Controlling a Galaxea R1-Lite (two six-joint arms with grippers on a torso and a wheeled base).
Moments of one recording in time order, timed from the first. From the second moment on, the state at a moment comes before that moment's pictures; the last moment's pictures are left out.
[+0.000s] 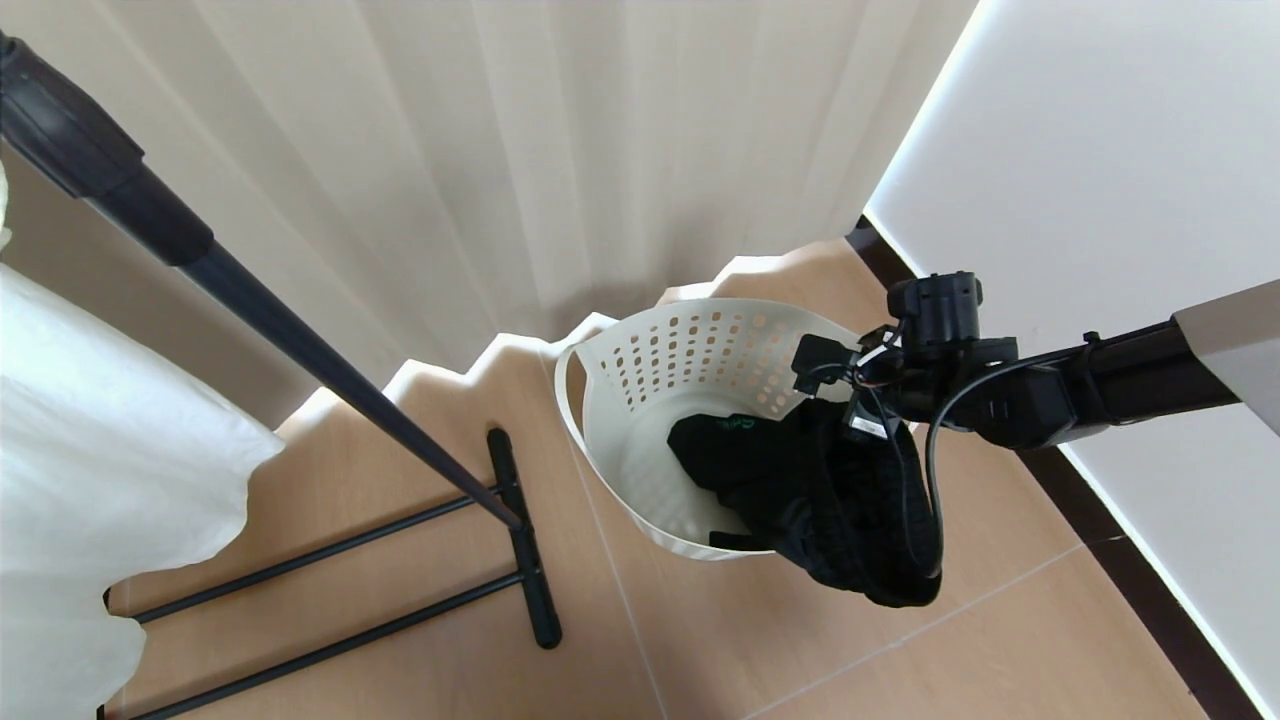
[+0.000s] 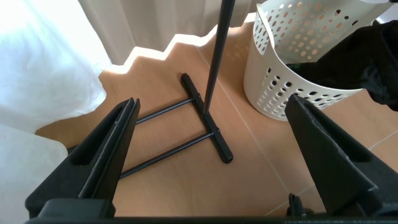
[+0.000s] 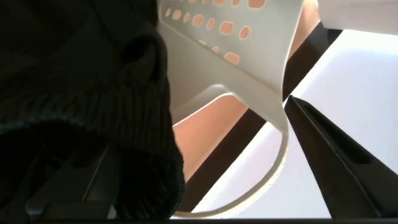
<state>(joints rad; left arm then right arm) 0.01 0.00 0.00 -0.05 -0.11 0.02 0.27 2.13 -1.35 -0.26 -0.24 -1.02</state>
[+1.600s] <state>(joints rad) 0.01 0.00 0.00 -0.05 -0.11 0.02 0.43 1.17 -0.72 -0.27 -0.12 -0.20</state>
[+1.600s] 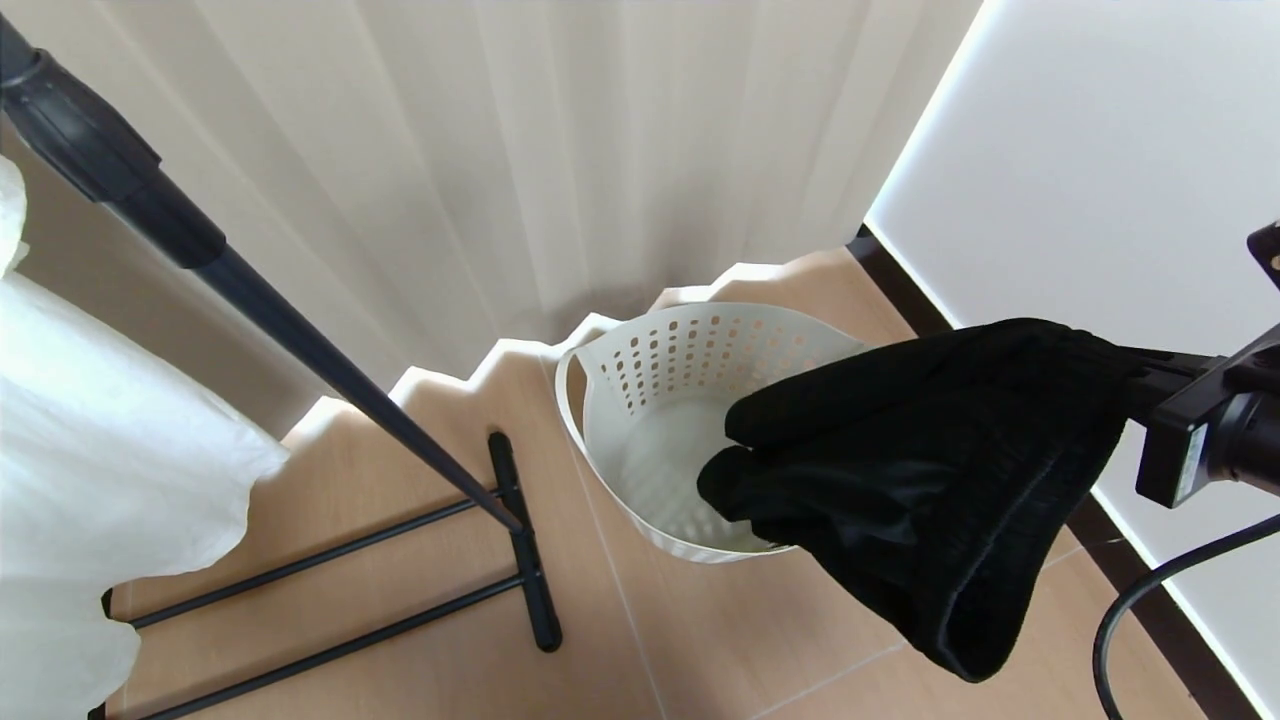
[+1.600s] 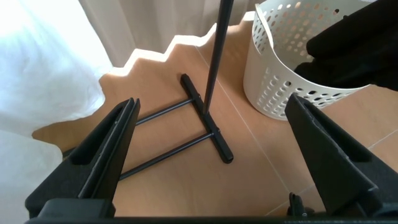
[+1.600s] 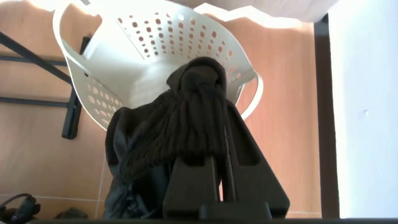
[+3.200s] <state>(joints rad) 0.01 0.00 0.00 -0.05 -0.11 0.02 0.43 1.16 -0.70 -0.27 -0.11 -0.20</state>
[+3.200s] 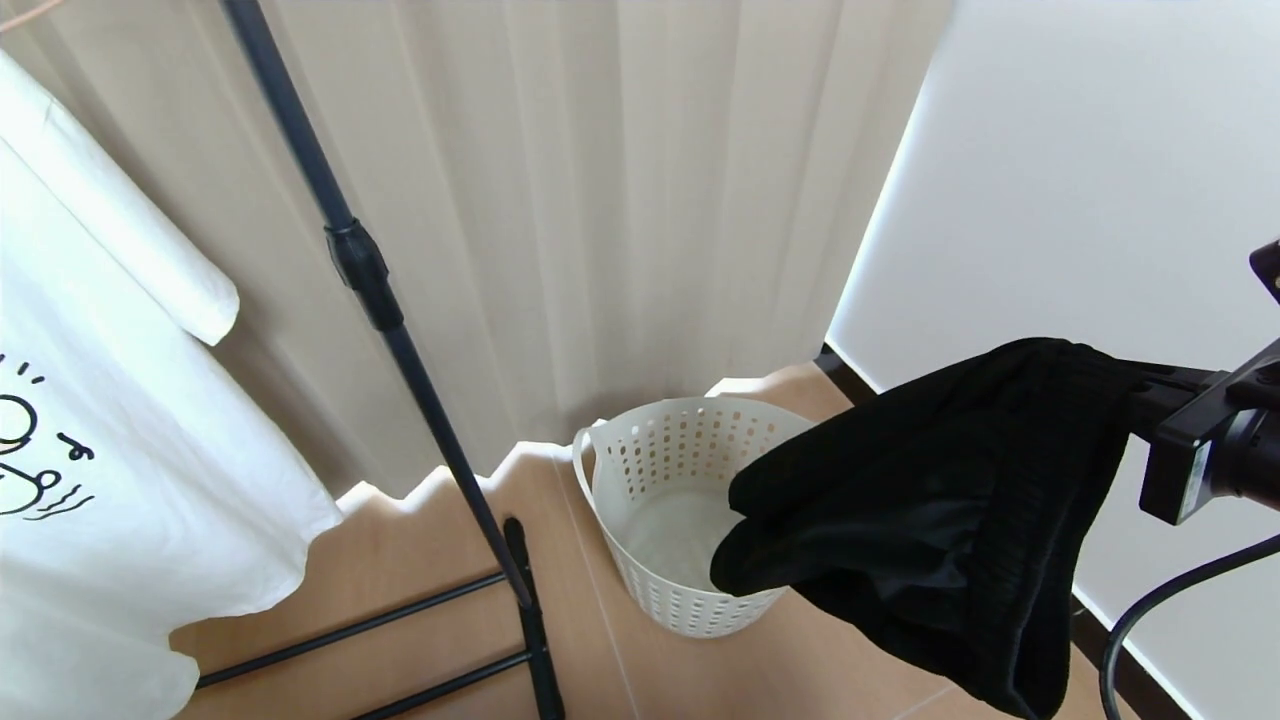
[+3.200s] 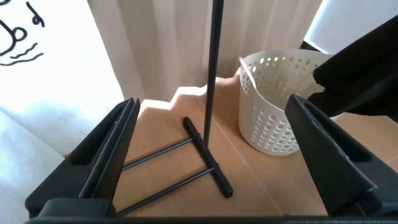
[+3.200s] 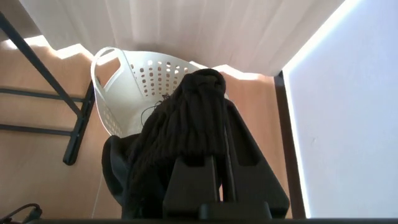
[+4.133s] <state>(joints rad) 0.01 0.00 0.00 -0.06 -0.11 0.02 0.43 1.16 -0.69 -0.27 -0.11 -0.20</state>
